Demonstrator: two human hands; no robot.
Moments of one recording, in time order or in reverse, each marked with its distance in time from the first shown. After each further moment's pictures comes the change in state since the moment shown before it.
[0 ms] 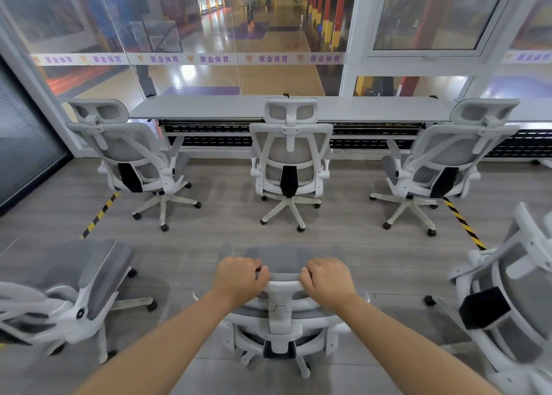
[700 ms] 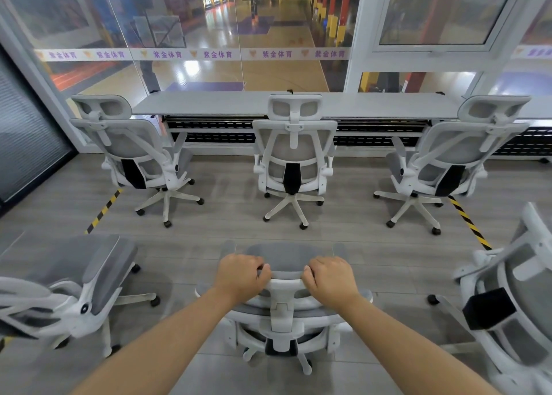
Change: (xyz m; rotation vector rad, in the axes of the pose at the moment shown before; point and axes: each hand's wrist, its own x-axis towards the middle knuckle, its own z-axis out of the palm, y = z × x) left_hand 0.005 -0.004 0.004 0.006 -0.001 0.007; right_hand 0.003 0.005 0.005 0.000 -0.004 -0.012
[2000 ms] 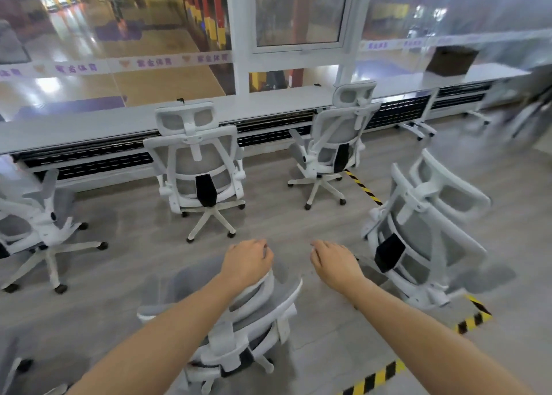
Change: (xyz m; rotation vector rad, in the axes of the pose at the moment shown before) left_hand 0.107 0.147 0.006 -0.264 -0.275 0.255; right_hand -0.056 0.115 -0.082 -0.102 -0.190 0.530
